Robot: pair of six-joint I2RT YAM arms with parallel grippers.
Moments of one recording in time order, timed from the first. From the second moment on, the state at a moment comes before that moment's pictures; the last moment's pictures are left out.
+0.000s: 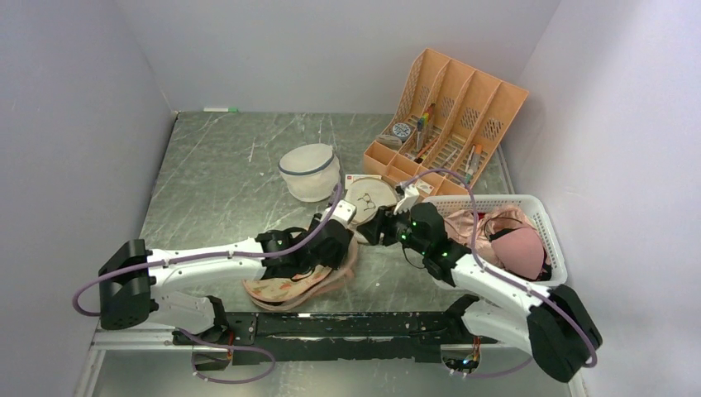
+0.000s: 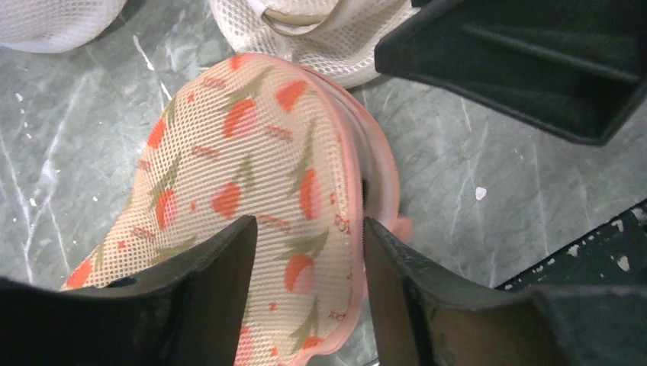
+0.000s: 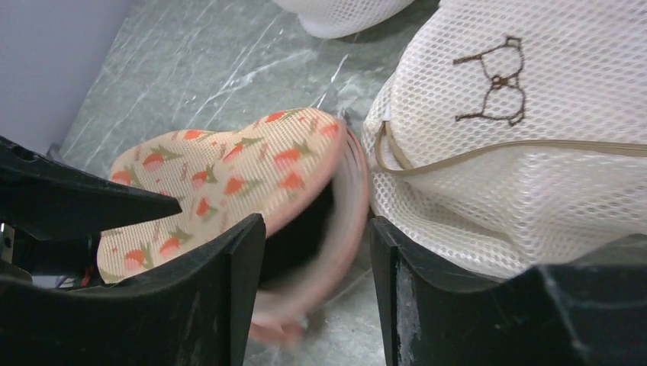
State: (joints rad) left arm -1.21 1.33 0.91 -0.39 -0.50 -0.49; right arm 0.64 1.06 0.39 0.31 -0.17 0.50
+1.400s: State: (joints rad) left arm -1.38 1.47 0.93 -0.76 -0.73 -0.71; right arm 0.63 1.07 0.22 0.44 -0.37 0.57
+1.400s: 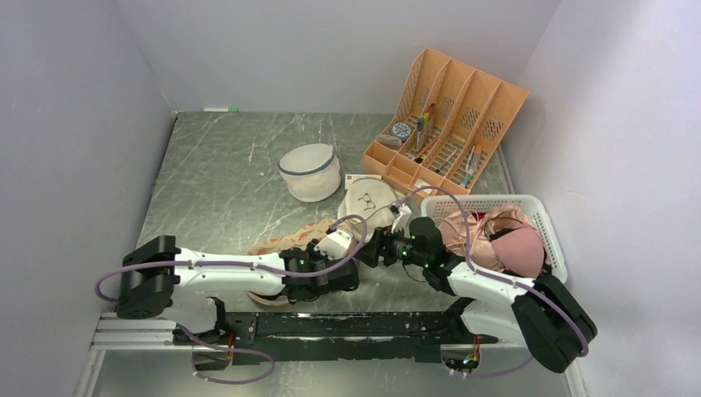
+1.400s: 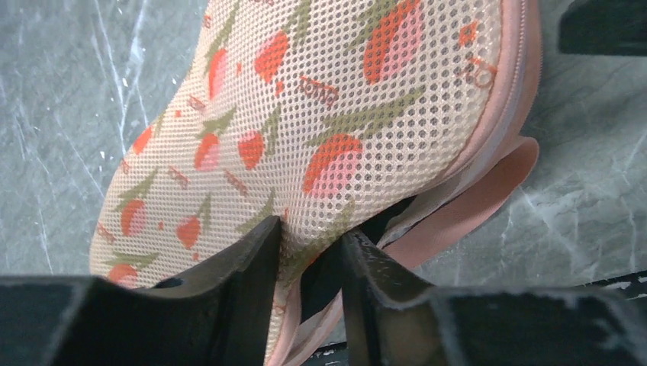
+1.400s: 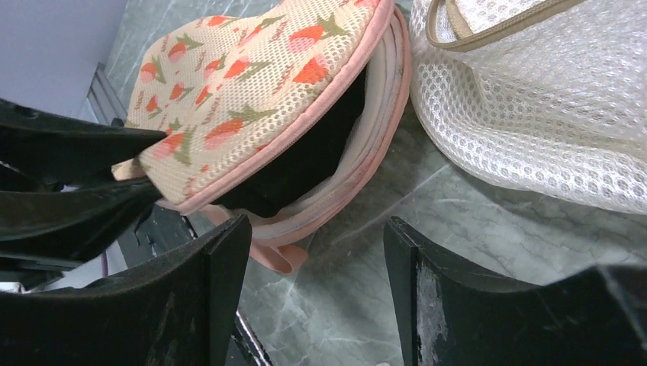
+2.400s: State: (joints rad) left arm -0.12 1.26 1.00 -0.65 -0.28 -0.44; right arm 0.82 1.38 0.28 0.57 -0.33 0.65
